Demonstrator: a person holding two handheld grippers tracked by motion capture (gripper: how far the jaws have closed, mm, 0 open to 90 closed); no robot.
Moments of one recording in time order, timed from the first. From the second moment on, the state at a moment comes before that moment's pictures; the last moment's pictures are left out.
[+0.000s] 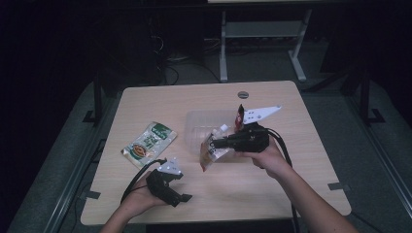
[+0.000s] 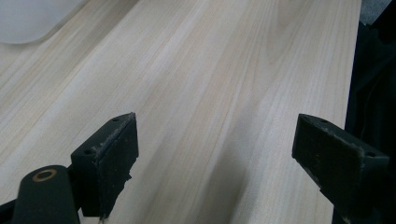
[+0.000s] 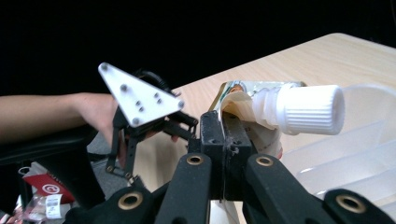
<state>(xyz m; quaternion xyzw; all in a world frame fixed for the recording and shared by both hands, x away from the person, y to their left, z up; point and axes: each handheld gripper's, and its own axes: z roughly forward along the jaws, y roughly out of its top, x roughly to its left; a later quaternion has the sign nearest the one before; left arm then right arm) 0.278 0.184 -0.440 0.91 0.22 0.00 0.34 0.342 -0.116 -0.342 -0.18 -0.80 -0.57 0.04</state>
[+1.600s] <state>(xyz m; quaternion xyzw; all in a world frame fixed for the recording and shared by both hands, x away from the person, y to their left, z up) 0.278 0.184 -0.445 0.92 0.22 -0.01 0.33 0.426 -0.059 -0.344 -0.26 -0.81 -0.53 -0.01</state>
